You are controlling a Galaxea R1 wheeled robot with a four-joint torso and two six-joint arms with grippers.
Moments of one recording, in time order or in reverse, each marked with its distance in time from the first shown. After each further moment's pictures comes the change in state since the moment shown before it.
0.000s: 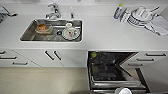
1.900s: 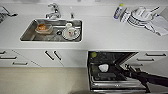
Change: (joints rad) left arm 0.197 0.477 -0.858 -0.075 -0.414 -0.015; right arm 0.418 0.172 -0.183 0.142 -0.322 0.039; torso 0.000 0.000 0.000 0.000
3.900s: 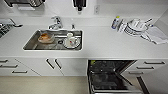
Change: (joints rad) left arm -0.007 0.022 -0.002 -0.010 0.004 0.010; right arm -0.740 -0.111 0.066 -0.040 0.070 -0.143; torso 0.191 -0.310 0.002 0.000
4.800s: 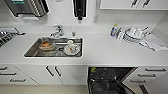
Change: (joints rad) left arm 0.009 0.004 0.000 0.000 0.003 0.000; right arm -0.090 0.211 -0.161 -0.052 0.065 -0.004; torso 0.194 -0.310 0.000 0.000
